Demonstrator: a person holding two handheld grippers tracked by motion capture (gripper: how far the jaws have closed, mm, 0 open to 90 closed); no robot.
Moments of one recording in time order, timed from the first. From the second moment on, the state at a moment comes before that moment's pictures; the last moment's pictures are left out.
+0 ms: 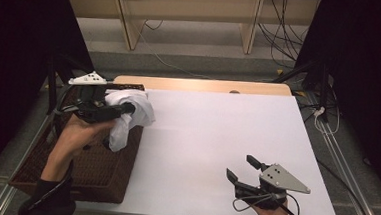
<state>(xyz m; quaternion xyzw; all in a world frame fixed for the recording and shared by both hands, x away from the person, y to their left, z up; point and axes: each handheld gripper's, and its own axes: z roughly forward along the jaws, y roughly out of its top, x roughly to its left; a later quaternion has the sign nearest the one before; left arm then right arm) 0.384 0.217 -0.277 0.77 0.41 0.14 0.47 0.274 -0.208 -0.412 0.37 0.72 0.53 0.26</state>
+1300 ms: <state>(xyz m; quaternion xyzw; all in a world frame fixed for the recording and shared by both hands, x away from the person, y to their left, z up) 0.381 0.112 -0.311 0.84 0.32 0.04 0.44 0.274 -0.209 -0.412 0.37 0.71 0.53 0.26</state>
